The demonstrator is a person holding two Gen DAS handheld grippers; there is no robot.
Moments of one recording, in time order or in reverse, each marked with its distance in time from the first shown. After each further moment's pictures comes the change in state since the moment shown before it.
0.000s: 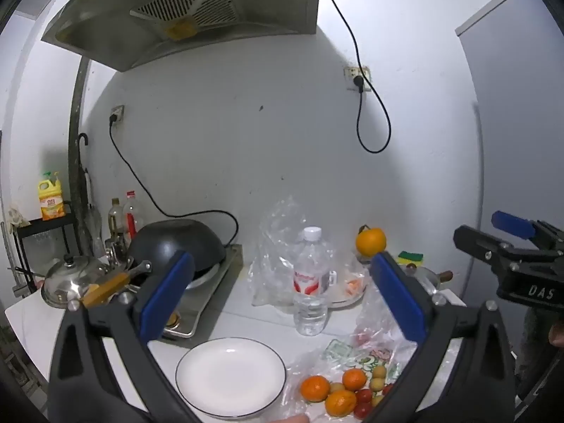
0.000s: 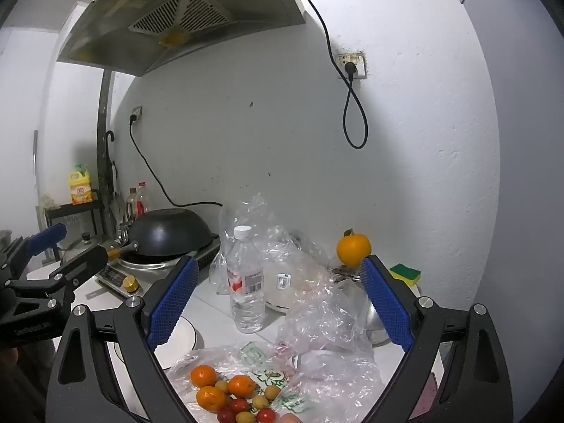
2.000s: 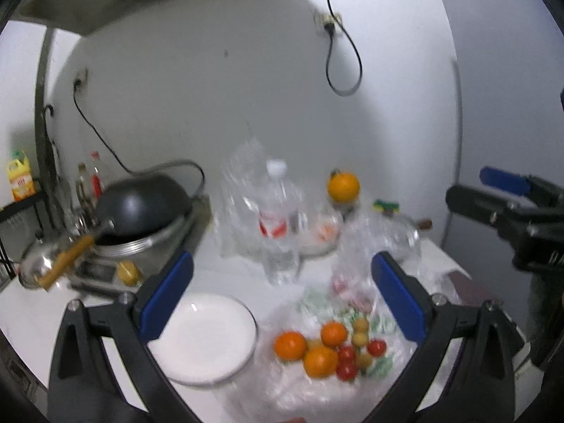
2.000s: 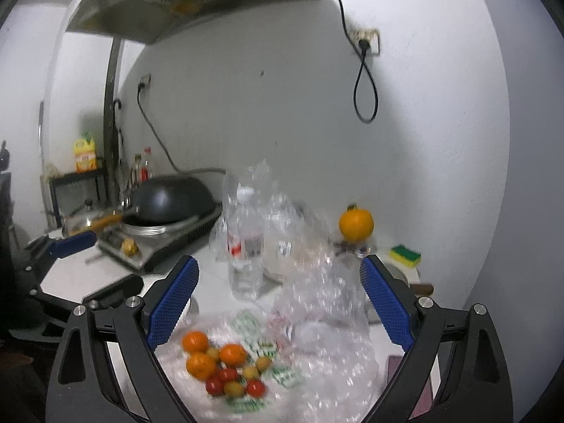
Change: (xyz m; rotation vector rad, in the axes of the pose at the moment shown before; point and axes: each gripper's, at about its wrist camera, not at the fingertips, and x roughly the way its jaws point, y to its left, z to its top) left arm 0.032 -0.021 -0.049 0.020 0.236 -0.129; right arm 0.006 -0.005 -0.020 -0.061 0.135 0.029
